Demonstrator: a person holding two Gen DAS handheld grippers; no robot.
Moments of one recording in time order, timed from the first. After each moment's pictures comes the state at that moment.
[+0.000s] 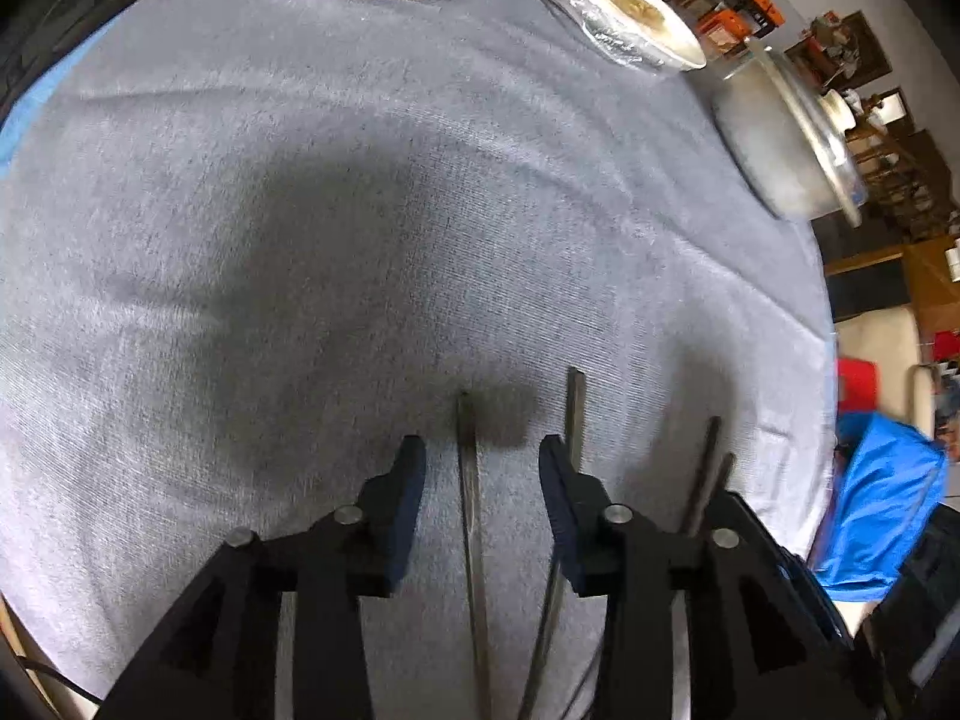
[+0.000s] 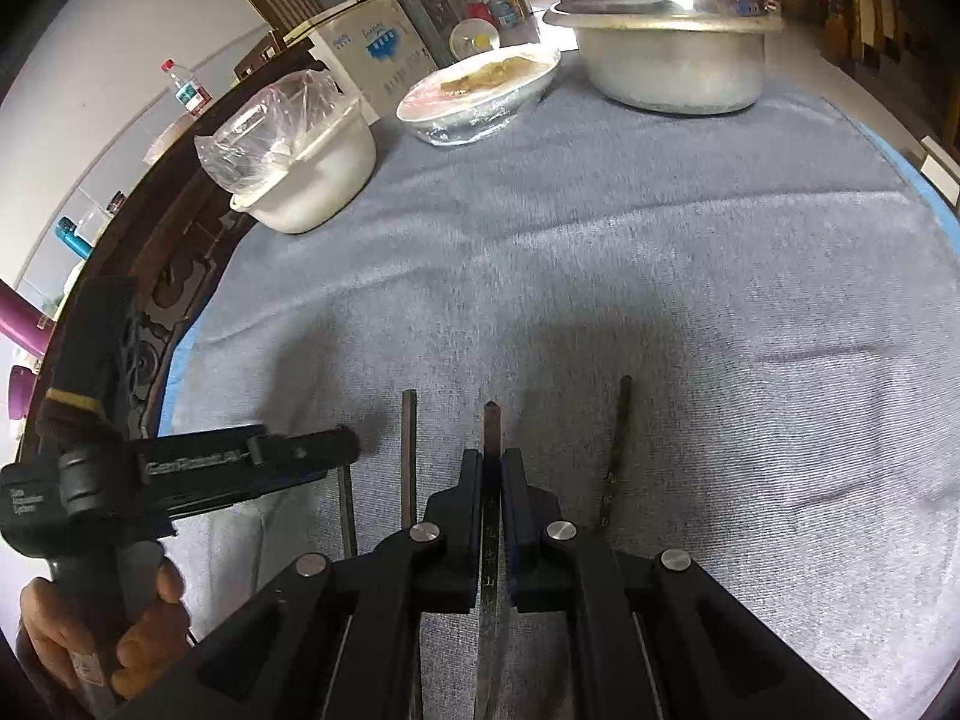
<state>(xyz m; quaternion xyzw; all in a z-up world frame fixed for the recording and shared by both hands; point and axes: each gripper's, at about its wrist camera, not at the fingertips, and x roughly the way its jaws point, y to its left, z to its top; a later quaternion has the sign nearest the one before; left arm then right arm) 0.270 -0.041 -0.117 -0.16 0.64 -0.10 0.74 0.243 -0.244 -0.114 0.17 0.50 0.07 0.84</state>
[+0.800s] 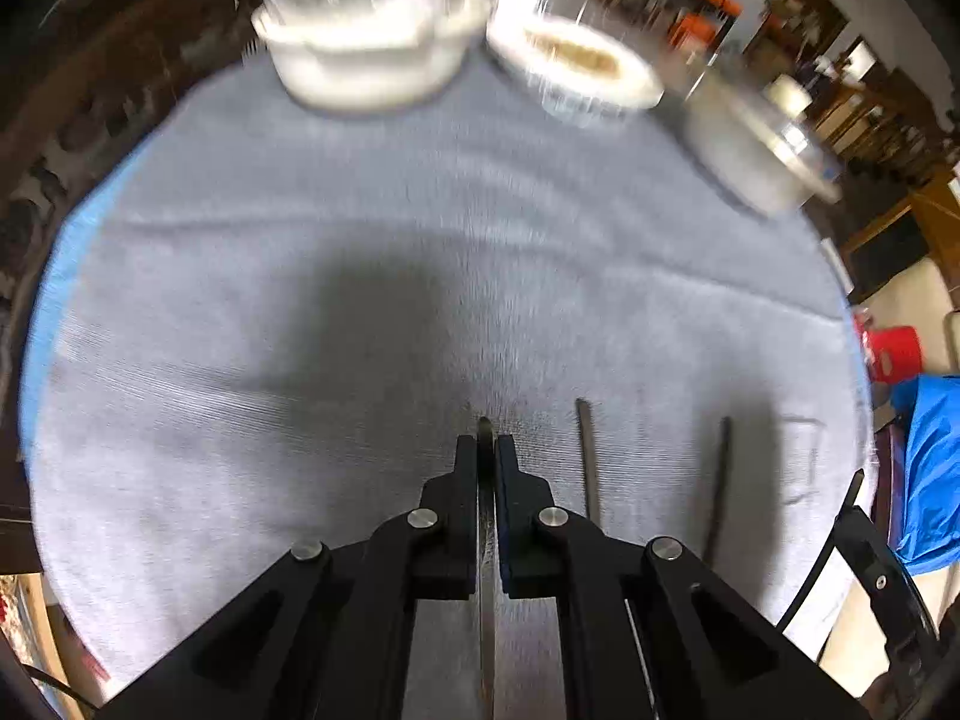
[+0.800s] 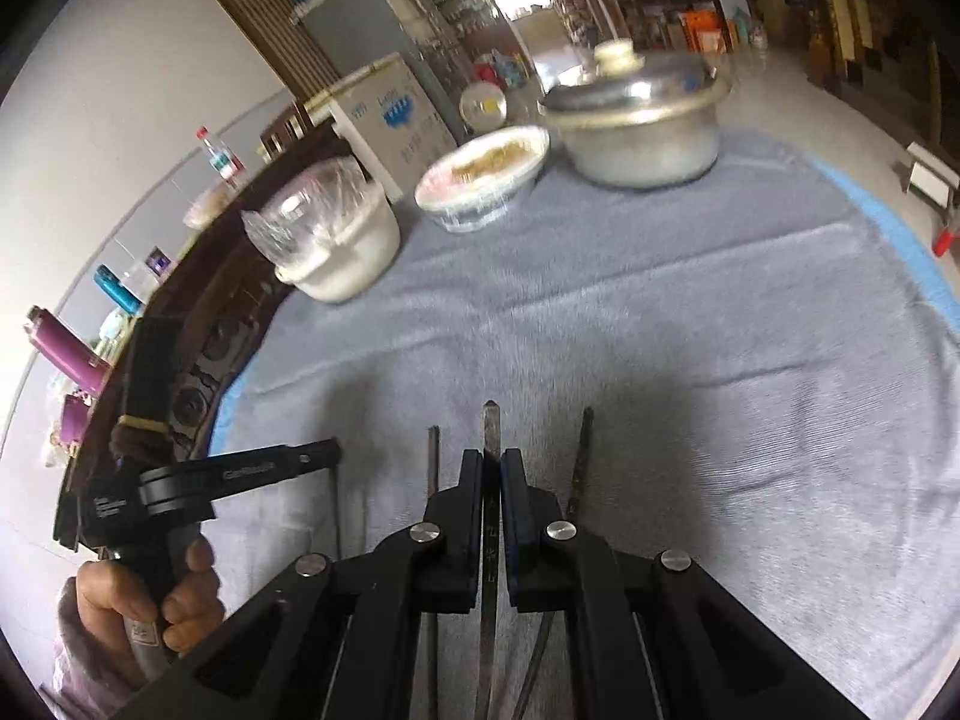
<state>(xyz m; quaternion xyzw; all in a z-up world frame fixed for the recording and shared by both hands) 0.232 -0.037 -0.057 -0.07 0.56 -0.09 0.82 0.189 -0.276 -0.060 0.20 0.42 0.07 0.88</state>
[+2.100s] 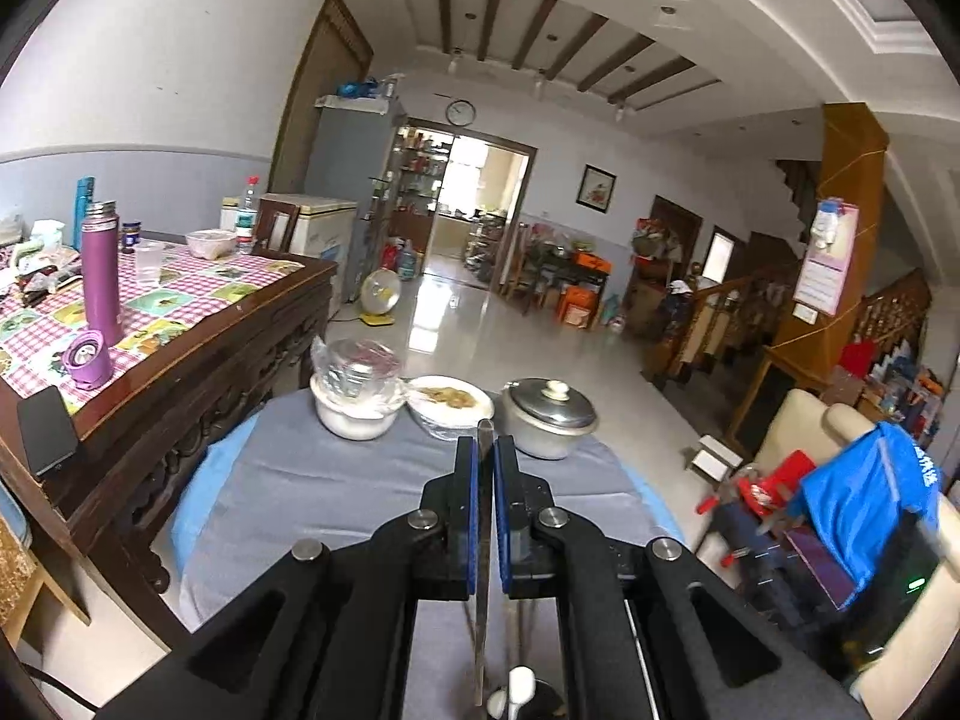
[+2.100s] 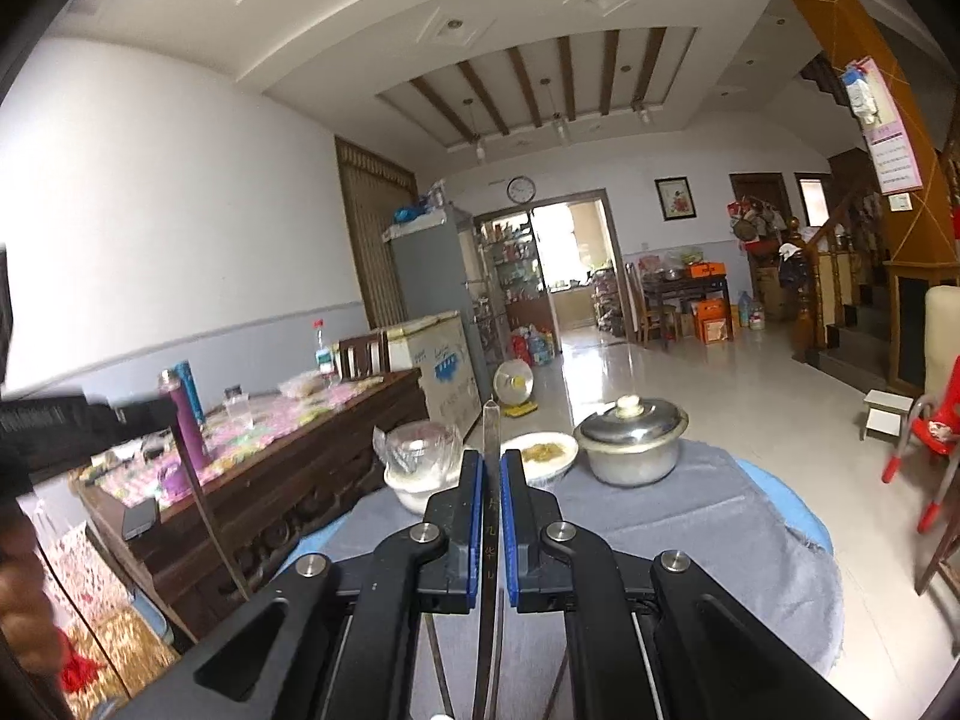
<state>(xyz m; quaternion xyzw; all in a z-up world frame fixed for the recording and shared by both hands) -0.044 0.034 0.194 -0.10 0.21 -0.16 0.96 -0.042 -0.212 0.108 0.09 0.10 0.03 0.99</state>
